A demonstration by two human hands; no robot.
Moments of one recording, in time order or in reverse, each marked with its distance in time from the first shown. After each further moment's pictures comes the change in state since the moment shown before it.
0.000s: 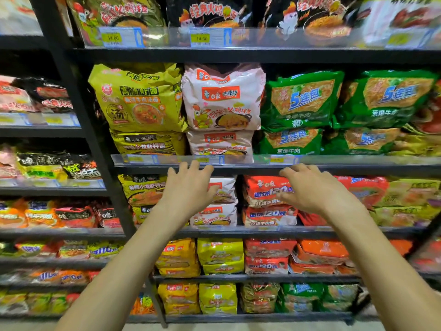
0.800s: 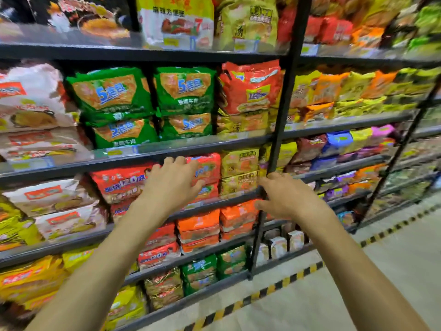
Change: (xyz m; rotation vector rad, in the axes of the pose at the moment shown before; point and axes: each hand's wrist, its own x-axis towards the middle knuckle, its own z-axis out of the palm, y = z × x) left_hand -0.060 0.374 -0.051 -0.070 0.035 0.372; right_hand -0.228 0.312 0.051 0.024 -0.119 0.280
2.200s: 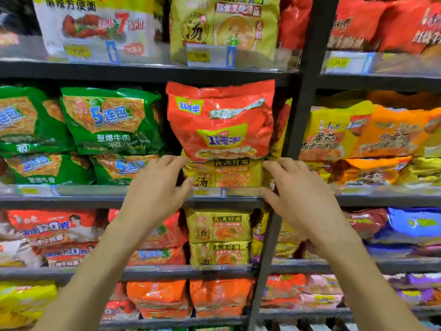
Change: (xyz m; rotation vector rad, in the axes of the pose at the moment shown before) left_hand 0.302 0.127 0.034 -0.154 0.353 -0.308; right_hand 0.316 0.248 -0.030 0.070 0.549 -0.335
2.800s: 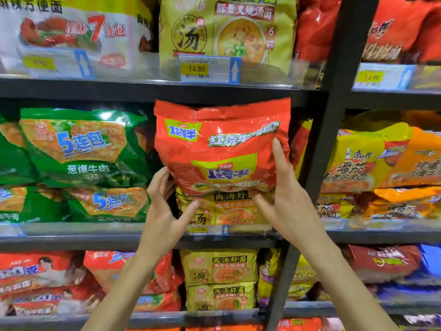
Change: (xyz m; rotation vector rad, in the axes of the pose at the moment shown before) left_hand 0.066 -0.031 0.108 -0.735 0.449 0.129; right_hand 0.093 0.014 0.075 0.566 0.374 -0.102
